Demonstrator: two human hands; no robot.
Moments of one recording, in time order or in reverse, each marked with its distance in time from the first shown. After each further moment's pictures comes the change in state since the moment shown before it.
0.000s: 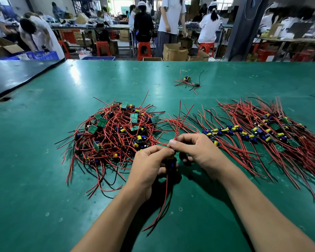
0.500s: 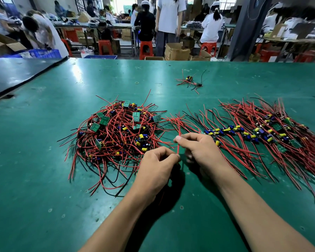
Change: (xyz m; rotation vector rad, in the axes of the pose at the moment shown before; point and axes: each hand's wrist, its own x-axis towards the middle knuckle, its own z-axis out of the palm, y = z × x) left_hand -0.005 -0.009 0.005 0.331 0.008 0.165; right_hand 0.007 0.005 0.012 0.137 0.279 0.058
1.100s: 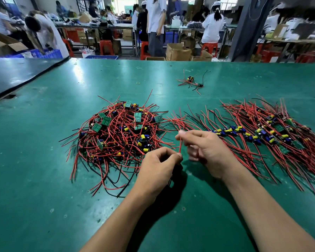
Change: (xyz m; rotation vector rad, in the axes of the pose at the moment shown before) left_hand -0.002 0.001 0.001 -0.047 -0.009 0.012; right_hand -0.003 -0.016 -0.010 0.148 -0.179 0.040
